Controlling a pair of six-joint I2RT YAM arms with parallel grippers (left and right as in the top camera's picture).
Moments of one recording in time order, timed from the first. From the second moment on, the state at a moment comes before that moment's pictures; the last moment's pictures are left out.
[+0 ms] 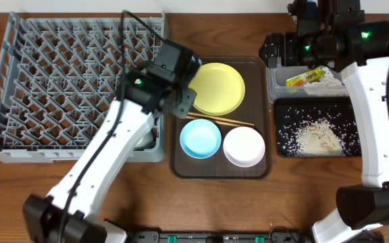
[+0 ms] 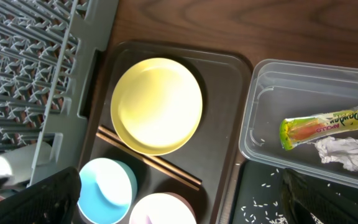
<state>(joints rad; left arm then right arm) -0.47 1.60 1.51 -1.08 -0.03 0.02 0.16 1.78 2.00 -1.22 -0.27 0.11</state>
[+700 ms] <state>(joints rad) -0.53 1.94 1.50 -1.18 0.13 -0.10 0.16 1.78 2.00 -1.22 -0.27 0.11</state>
